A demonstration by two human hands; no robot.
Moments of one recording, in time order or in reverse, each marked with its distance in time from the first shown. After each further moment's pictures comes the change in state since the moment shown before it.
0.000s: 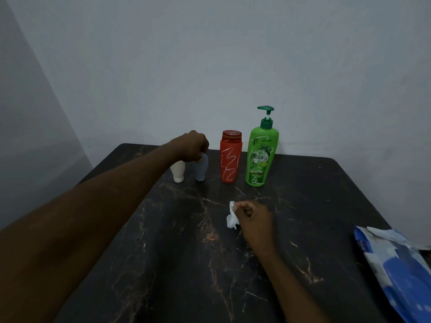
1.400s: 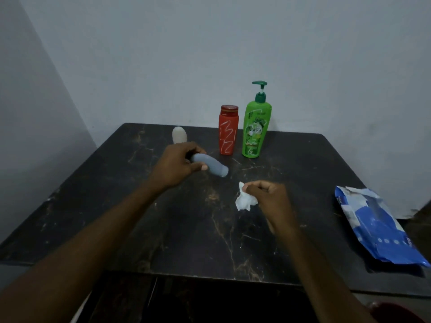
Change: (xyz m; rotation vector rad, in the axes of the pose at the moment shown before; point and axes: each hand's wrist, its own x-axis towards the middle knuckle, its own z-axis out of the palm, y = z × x) left_hand -0.191 0.066 0.031 -0.625 0.371 -0.033; right_hand -0.071 -0.046 -0.059 0.233 -0.109 0.134
